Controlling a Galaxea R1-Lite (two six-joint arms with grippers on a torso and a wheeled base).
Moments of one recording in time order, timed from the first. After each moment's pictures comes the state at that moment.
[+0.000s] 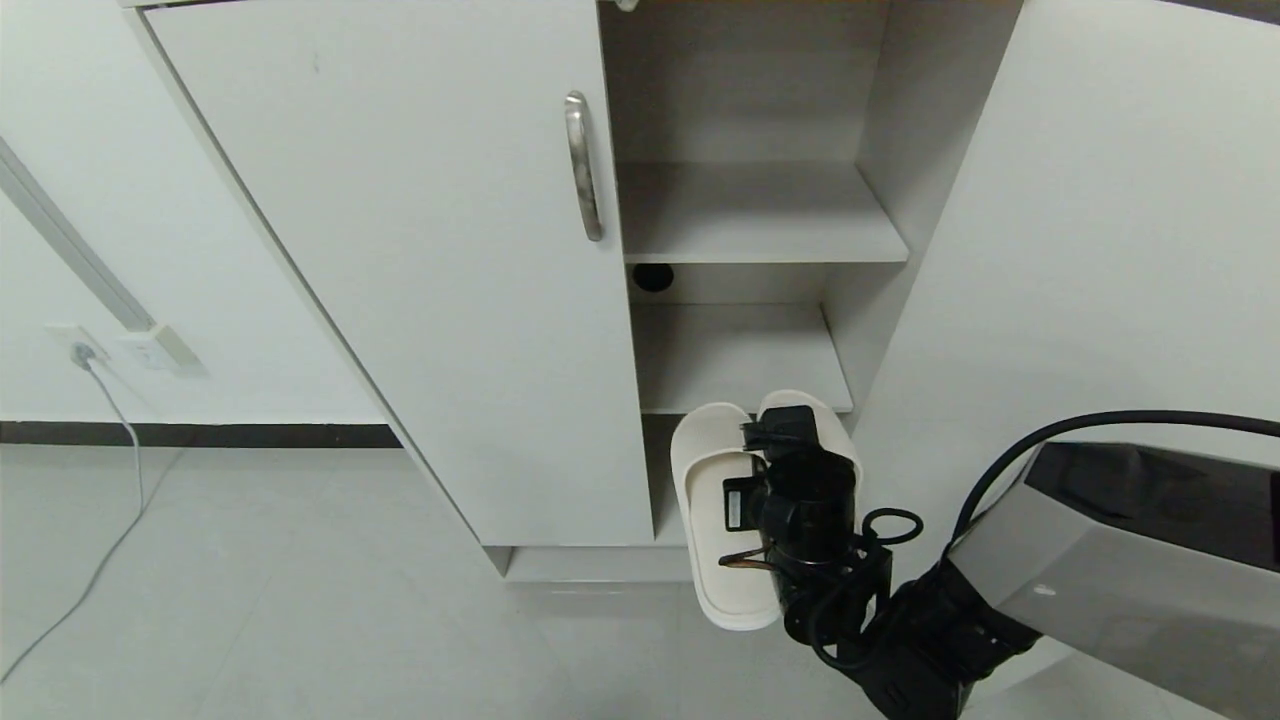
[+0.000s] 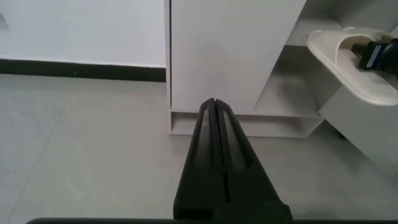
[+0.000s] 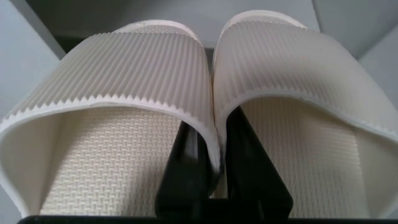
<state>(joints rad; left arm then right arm) 0.00 0.00 0.00 0.00 0.00 -0.08 0.81 2.25 -0.98 -1.19 -0.74 0.07</state>
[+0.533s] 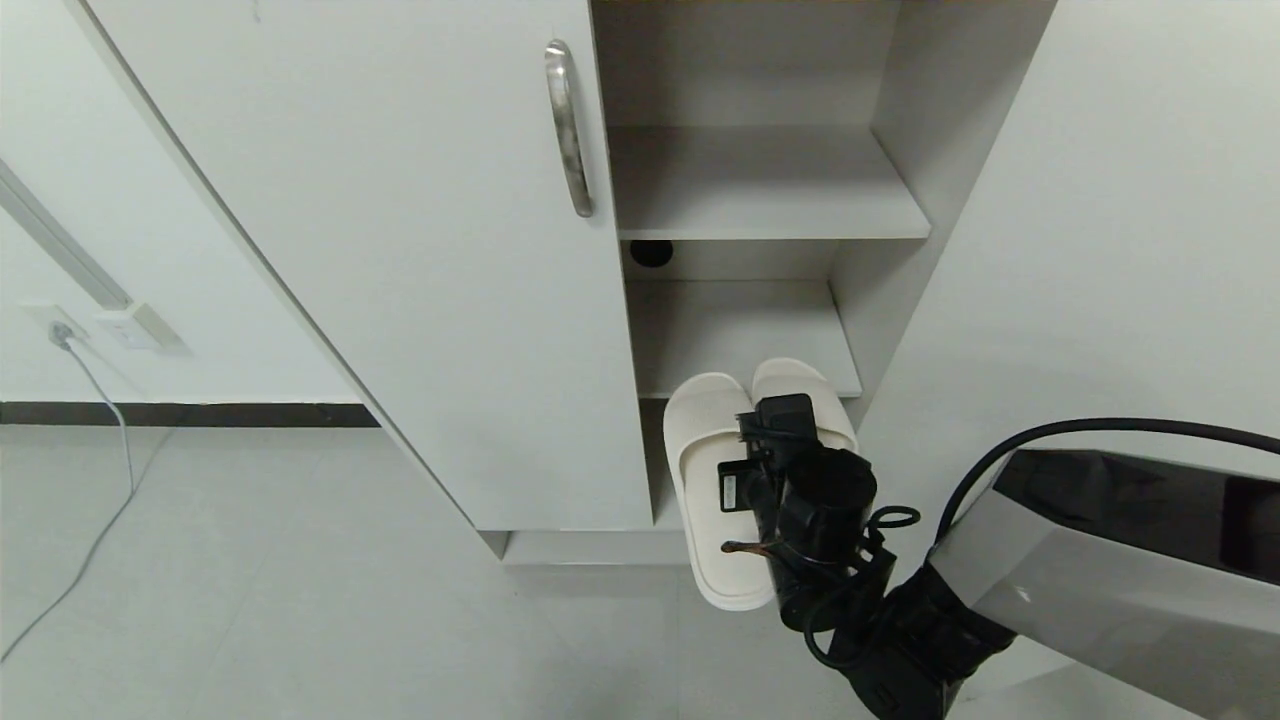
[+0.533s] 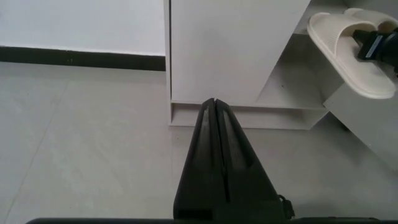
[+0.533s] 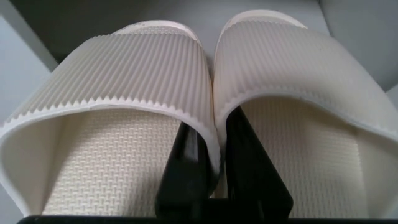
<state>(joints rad) 0.00 0.00 0.00 0.00 0.00 -0.08 0.80 2.29 -0.99 -1.42 -0.71 -0.09</state>
